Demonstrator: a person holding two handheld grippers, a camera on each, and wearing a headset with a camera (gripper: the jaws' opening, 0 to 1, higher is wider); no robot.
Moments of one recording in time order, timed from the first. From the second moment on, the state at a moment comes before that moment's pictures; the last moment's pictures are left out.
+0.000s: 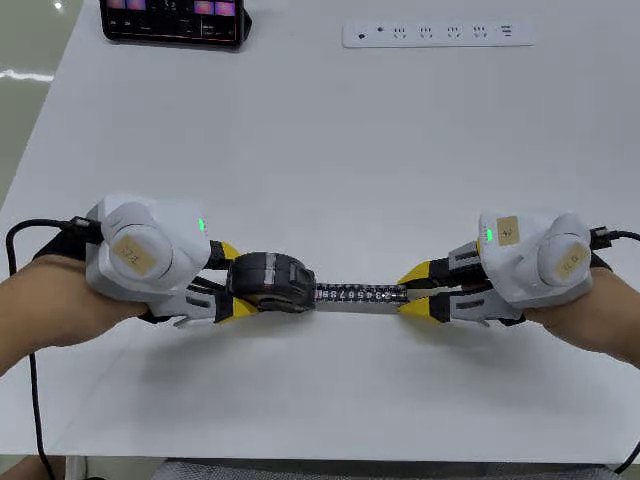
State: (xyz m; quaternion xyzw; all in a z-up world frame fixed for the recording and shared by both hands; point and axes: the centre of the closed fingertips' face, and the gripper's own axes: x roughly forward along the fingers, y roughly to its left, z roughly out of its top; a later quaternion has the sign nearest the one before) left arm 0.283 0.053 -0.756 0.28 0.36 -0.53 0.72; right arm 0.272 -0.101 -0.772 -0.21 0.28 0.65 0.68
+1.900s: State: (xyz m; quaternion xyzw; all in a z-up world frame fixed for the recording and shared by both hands) left arm 0.283 0.053 -0.756 0.27 0.36 -0.52 0.72; right arm 0.277 -0.163 -0.772 -0.26 0.30 0.63 0.67
